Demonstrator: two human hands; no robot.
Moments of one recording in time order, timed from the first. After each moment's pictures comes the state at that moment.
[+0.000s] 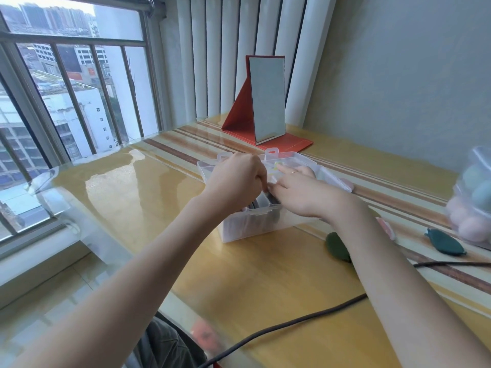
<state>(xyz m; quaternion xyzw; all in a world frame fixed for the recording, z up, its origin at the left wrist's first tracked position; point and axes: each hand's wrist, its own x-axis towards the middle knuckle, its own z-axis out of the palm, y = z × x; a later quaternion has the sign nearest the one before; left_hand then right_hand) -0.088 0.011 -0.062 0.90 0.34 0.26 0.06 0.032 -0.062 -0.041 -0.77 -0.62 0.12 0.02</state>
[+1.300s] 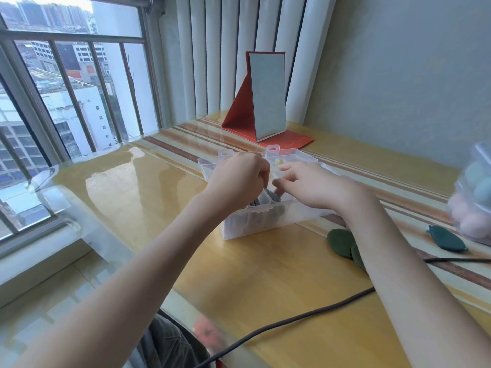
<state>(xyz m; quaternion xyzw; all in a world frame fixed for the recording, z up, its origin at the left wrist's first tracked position) -0.086 0.014 -0.067 0.90 0.33 0.27 0.05 0.046 -0.059 -0.043 -0.76 -0.63 0.14 0.11</state>
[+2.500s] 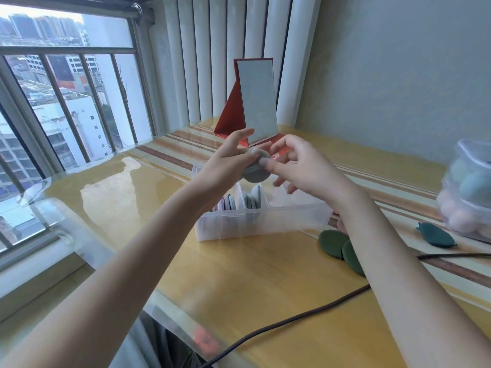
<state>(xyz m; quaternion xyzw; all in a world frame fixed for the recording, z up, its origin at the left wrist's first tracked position) -0.091 0.015 -0.050 0.68 0.25 0.36 0.59 0.053 -0.063 -0.032 -0.68 -0.59 0.19 0.40</state>
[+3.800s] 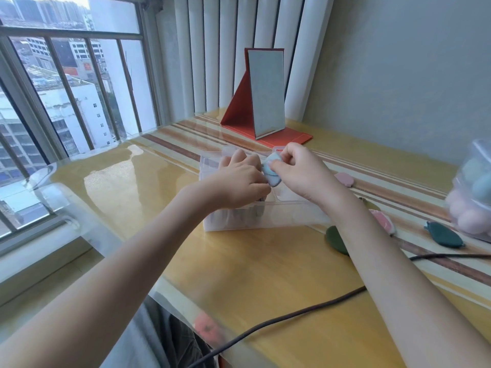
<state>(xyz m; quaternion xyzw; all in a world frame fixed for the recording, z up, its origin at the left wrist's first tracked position) -0.089 0.025 -0.073 0.95 0.29 0.09 0.09 0.035 -0.054 -0.051 -0.74 -0.55 0.14 0.36</state>
